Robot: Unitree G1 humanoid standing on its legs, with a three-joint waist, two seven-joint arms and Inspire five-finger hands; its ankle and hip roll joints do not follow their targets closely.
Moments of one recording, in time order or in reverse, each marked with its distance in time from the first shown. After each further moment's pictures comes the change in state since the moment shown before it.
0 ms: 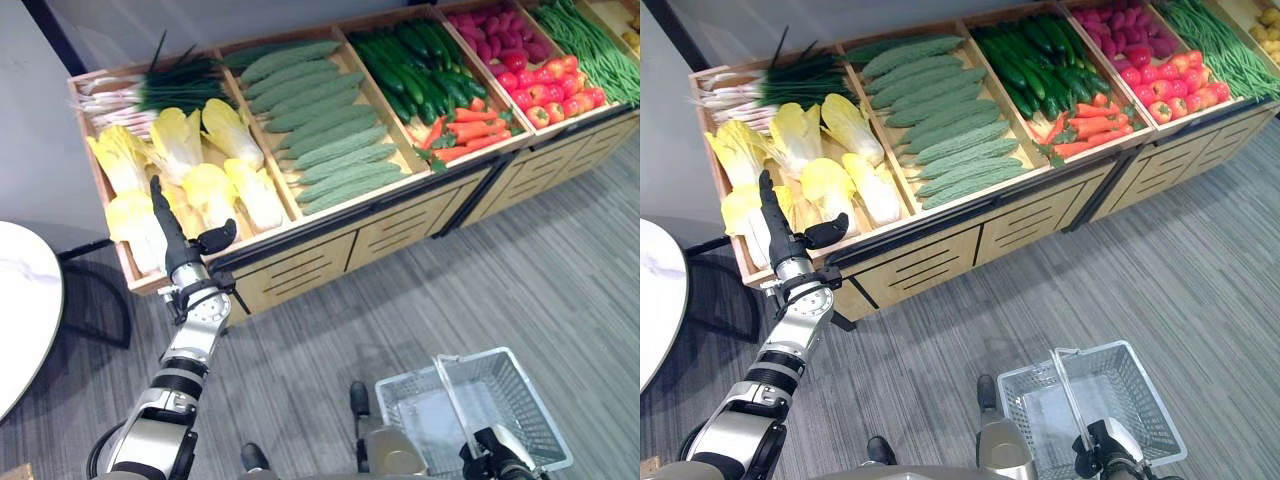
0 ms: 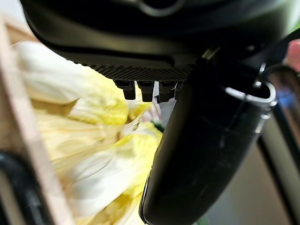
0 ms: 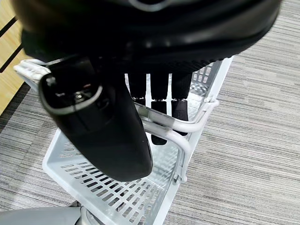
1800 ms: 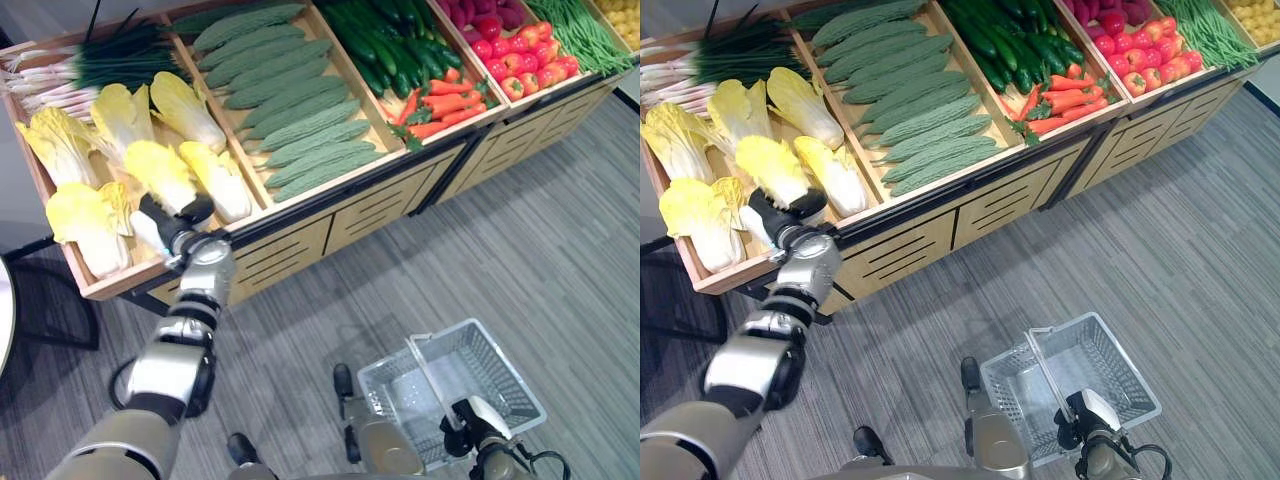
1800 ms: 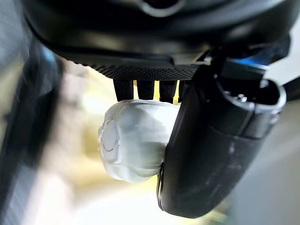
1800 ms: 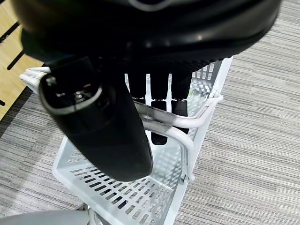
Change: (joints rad) left arm -0.182 -0.085 0.051 -0.172 -0.248 0.088 0.175; right arm -0.086 0.027 0.095 0.031 0.009 -0.019 -0.032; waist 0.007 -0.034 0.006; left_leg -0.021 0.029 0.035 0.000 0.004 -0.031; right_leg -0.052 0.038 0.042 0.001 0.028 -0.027
